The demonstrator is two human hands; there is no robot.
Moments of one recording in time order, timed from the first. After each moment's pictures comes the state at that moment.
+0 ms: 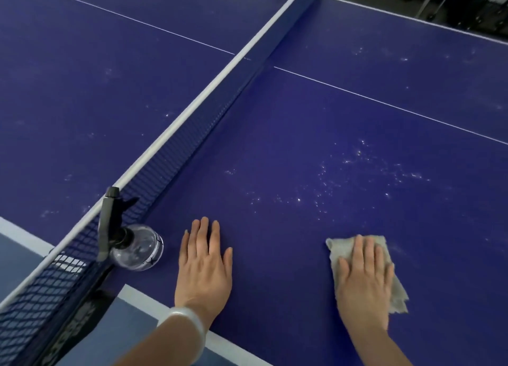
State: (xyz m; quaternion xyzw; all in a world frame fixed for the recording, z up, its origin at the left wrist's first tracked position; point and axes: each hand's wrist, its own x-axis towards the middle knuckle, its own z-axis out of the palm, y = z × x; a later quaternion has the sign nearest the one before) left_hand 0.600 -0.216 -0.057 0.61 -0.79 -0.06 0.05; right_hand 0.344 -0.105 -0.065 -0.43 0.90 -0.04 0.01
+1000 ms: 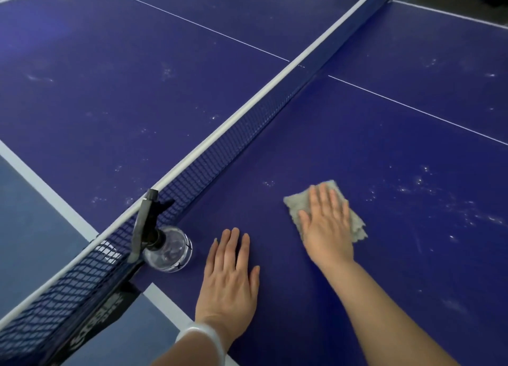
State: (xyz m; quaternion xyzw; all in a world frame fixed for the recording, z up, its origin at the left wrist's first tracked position) left_hand 0.598 -0.217 -0.052 0.62 -0.78 -0.05 0.03; right_hand 0.388 -0.284 -0.061 -0.64 0.77 -0.01 0.05
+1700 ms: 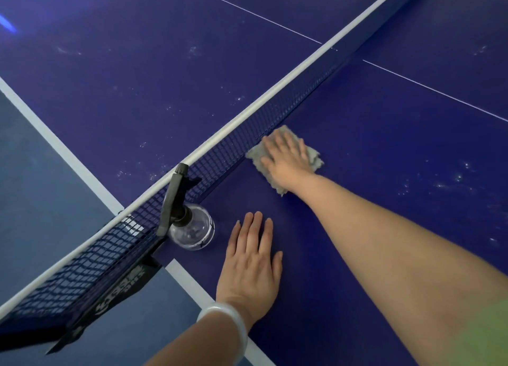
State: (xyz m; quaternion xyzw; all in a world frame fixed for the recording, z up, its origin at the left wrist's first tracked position) left_hand 0.597 -0.216 -0.052 0.62 -0.78 -0.07 0.04; right_hand 0.476 -0.410 -0.031 -0.76 0.63 0.02 0.17
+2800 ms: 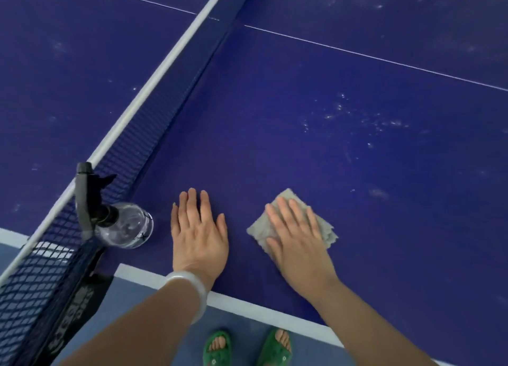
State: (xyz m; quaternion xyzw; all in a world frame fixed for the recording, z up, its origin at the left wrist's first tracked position) left_hand 0.599 -0.216 -0.060 0.61 -0.79 -0.05 0.06; right_hand 0.423 -0.116 -0.053 -0.66 0.75 0.02 0.01
